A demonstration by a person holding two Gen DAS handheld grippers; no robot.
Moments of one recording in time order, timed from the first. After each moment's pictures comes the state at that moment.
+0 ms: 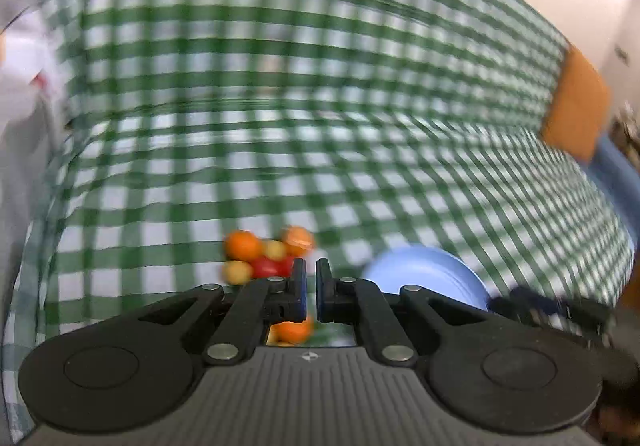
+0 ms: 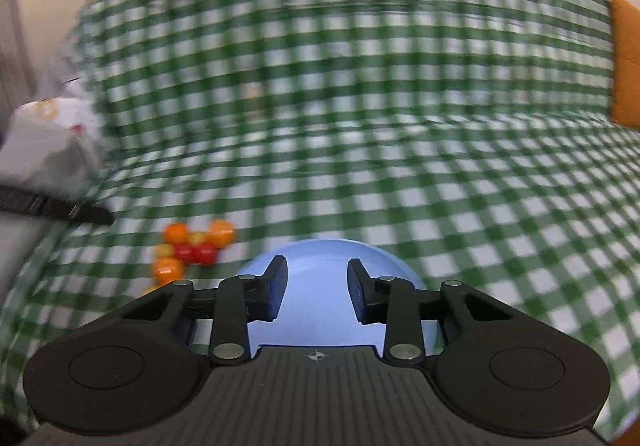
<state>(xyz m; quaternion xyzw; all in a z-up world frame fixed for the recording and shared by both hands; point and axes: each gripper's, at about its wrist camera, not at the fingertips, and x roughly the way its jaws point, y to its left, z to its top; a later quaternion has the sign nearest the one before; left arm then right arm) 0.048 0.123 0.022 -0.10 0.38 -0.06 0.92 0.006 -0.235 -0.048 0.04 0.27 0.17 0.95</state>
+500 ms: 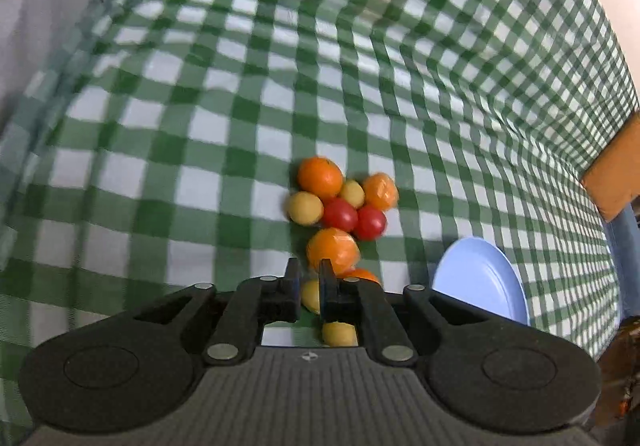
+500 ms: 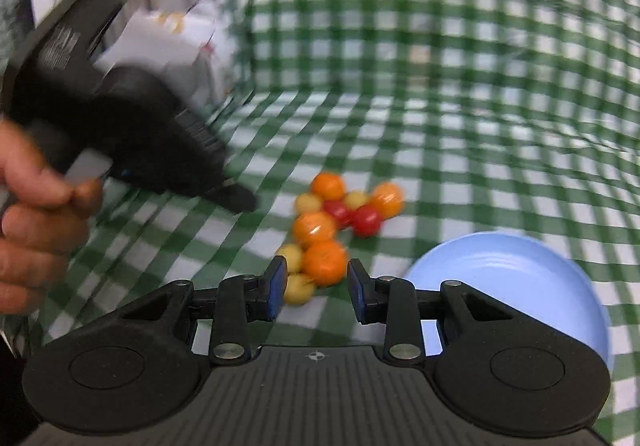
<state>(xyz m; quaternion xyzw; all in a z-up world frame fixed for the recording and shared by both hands) 0.092 0.170 -0.048 -0.22 0.48 -0.01 0.85 0.012 -0.121 -0.083 -0.04 0.27 0.33 0.90</state>
